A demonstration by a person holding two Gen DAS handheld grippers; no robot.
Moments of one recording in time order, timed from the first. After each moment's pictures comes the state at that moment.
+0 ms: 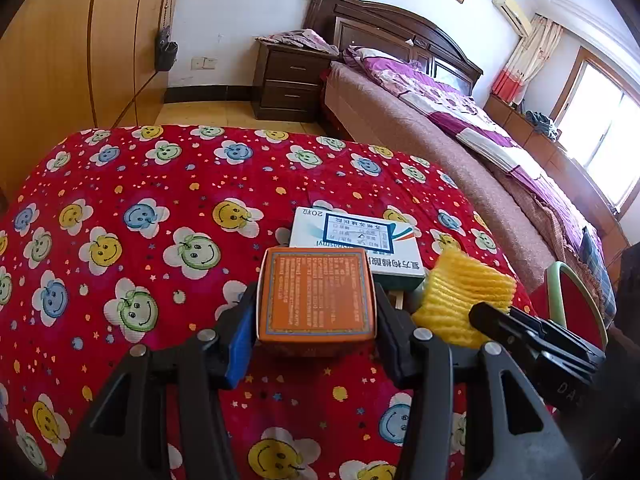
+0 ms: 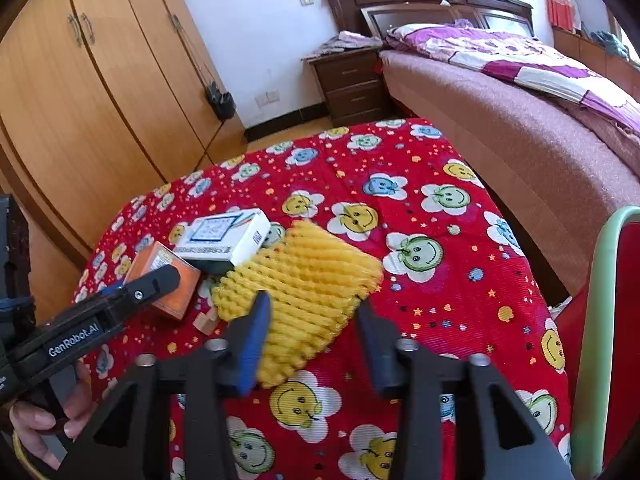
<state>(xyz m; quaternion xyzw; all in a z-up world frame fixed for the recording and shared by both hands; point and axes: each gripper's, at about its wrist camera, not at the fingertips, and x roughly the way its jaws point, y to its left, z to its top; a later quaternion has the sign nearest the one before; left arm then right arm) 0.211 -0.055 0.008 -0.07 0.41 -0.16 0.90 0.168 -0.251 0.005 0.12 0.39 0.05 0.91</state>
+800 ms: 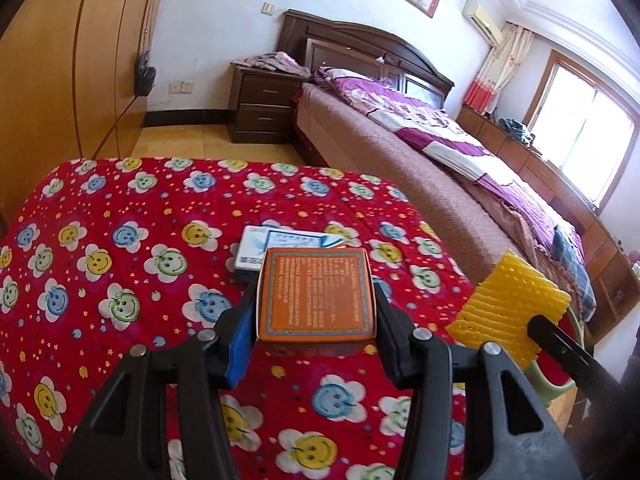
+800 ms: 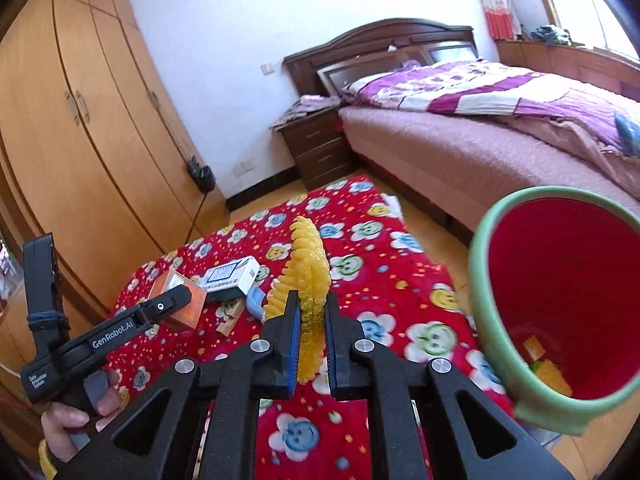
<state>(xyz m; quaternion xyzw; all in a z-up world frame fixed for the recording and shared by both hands) 0.171 -0.073 0.047 -0.07 0.36 -0.21 0.91 0.069 -0.281 0.055 0.18 0.29 -0.02 0.94</state>
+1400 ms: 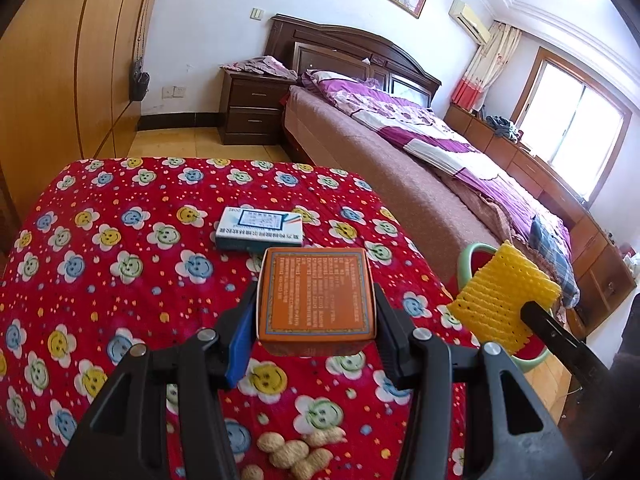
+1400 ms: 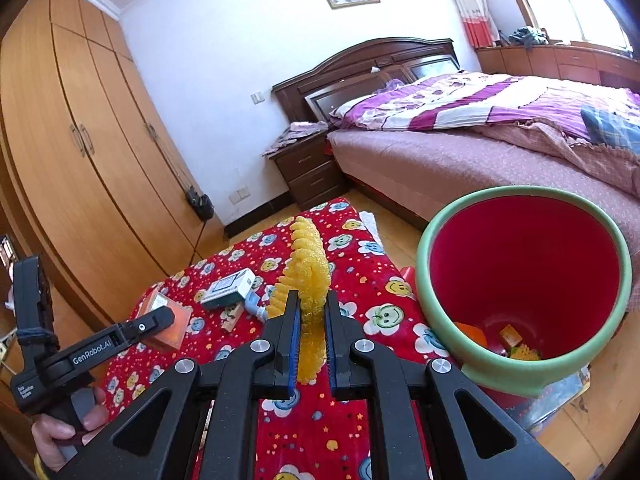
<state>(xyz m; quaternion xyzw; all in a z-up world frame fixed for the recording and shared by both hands) 0.110 -0.079 0.072 -0.07 0.36 -0.22 0.90 0.005 -0.305 0.067 0.21 0.25 -0.03 0.95</state>
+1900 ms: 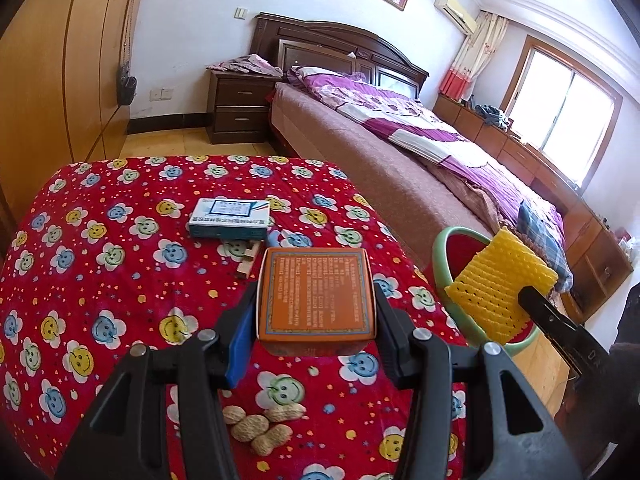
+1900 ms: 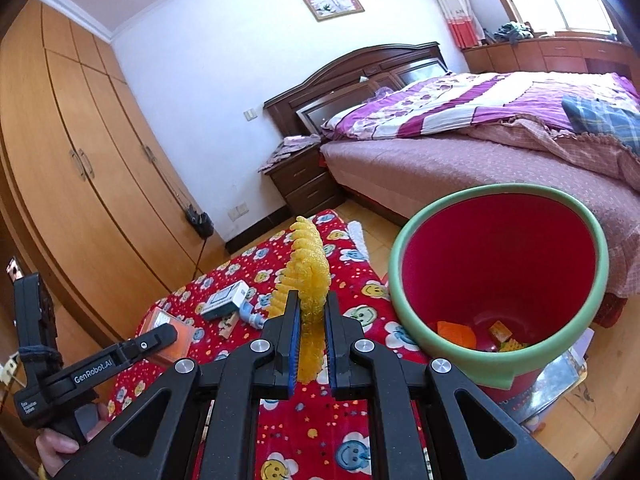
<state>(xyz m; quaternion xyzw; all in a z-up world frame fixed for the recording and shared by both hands) 0.083 -0.104 0.079 -0.05 0.36 -0.24 0.90 -0.026 -0.332 0.069 0.24 0.22 -0.04 0.94</state>
